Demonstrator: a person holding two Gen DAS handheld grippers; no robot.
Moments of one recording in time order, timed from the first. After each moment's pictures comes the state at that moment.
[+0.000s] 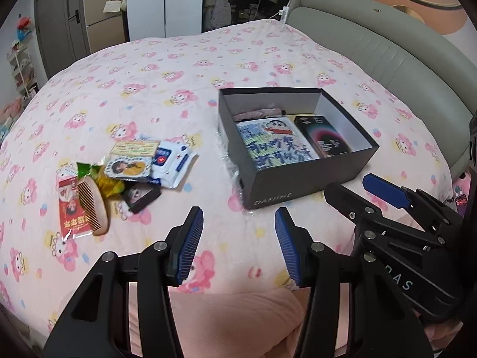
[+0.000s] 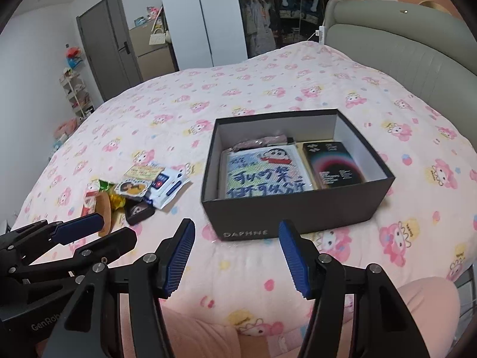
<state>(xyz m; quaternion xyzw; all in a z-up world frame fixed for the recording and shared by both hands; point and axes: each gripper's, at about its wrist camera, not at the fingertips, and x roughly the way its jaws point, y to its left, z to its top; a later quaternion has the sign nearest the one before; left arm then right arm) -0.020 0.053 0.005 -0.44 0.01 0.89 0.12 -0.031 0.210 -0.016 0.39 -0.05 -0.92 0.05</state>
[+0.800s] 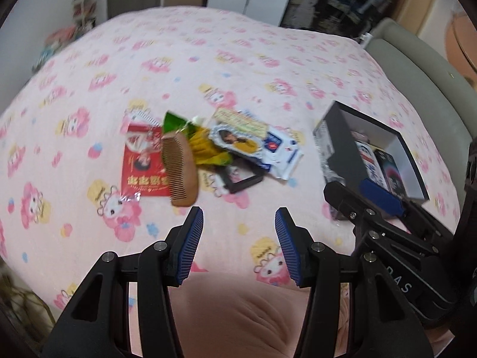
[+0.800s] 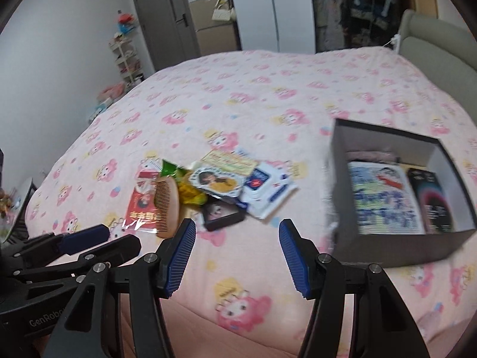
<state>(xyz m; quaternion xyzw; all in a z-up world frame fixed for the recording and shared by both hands) -0.034 -0.121 -0.034 -0.48 -0.14 0.87 -0.01 -0.091 0.052 -0.042 0.42 -0.01 -0.89 0.18</state>
